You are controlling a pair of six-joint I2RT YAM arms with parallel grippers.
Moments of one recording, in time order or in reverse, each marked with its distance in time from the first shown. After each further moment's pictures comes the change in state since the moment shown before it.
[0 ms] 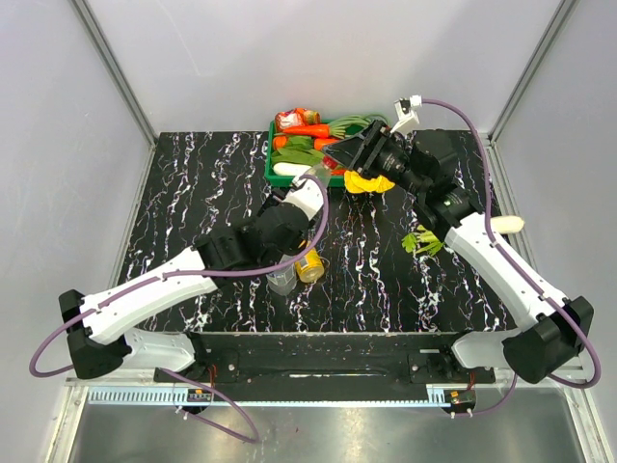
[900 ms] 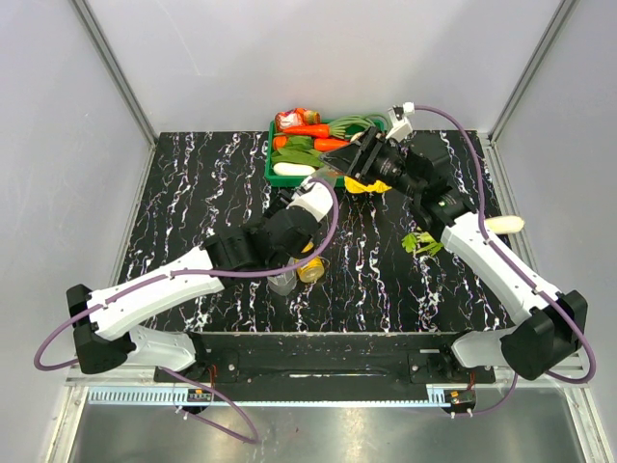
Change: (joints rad) left arm -0.039 0.040 0.032 -0.027 -0.041 -0.008; right arm -0.009 0.021 -0.049 0.027 -0.060 0.038
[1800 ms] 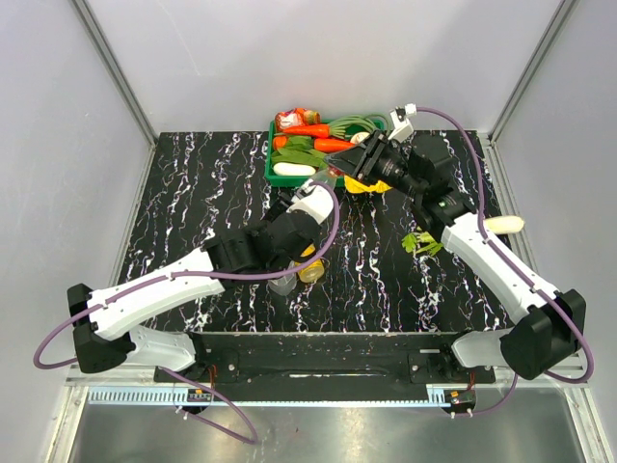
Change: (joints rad) left arm -0.019 0.000 0.000 -0.026 -0.027 -0.023; right arm -0.023 0.000 -0.029 0.042 -0.035 0.010
